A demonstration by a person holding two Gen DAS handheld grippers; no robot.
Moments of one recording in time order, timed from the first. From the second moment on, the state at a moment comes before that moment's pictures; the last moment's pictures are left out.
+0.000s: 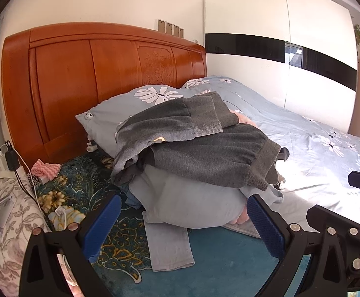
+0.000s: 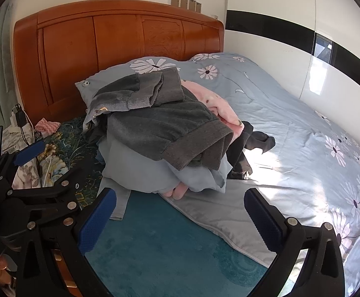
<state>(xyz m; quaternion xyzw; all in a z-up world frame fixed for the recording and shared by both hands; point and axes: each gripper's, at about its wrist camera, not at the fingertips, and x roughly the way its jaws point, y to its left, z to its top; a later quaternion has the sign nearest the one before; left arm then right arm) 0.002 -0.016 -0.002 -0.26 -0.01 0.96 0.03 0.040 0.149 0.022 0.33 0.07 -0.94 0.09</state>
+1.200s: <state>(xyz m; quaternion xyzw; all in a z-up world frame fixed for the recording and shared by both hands) -0.039 -0.120 -0.077 -0.31 -0.12 0.94 0.03 -0.086 0.096 -0.011 0.32 0.04 -0.93 0.16</state>
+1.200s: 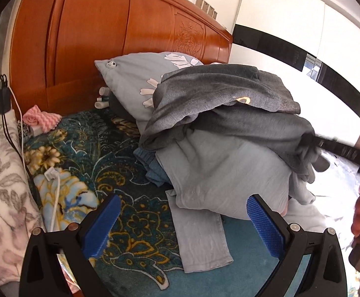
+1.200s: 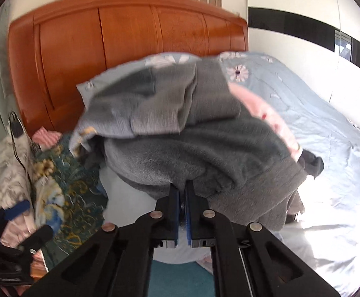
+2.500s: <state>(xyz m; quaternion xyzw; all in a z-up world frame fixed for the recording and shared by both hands) 0.097 0.144 -0.053 -0.36 -0.05 0.89 0.29 0.332 0.606 0.035 0.26 -0.14 -0.90 -0.33</state>
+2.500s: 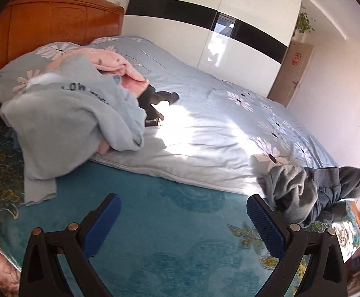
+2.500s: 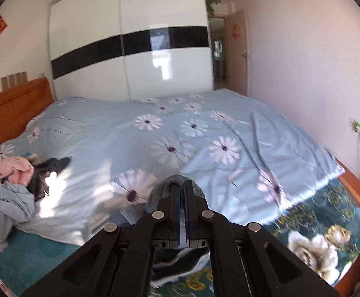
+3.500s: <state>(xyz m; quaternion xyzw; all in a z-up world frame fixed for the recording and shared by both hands) 0.155 0.388 -0.113 -0.39 0.09 0.84 0.38 0.443 0.675 -0.056 0.31 -0.14 -0.89 -0.32</state>
